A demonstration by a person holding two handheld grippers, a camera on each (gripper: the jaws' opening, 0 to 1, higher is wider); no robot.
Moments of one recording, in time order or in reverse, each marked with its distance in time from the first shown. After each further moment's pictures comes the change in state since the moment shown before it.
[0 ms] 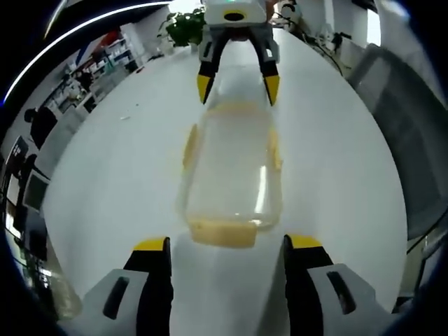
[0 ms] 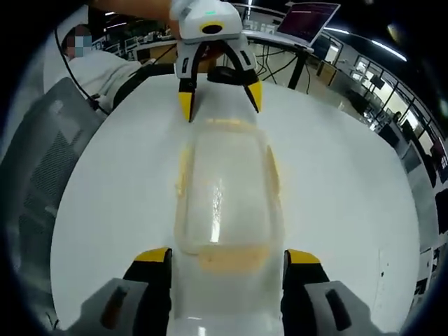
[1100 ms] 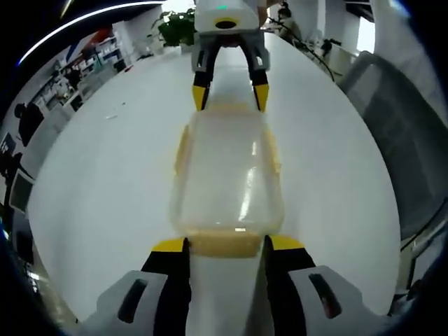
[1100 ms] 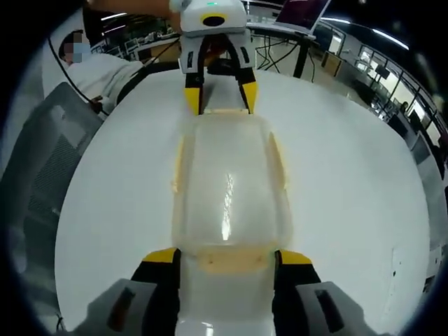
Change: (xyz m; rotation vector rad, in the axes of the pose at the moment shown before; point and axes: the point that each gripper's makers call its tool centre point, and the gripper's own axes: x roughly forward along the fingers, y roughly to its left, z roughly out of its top) left arm 0.009 -0.004 0.003 -0.021 -0.017 -0.104; right arm 0.011 0.003 -0.004 0.002 0.024 0.077
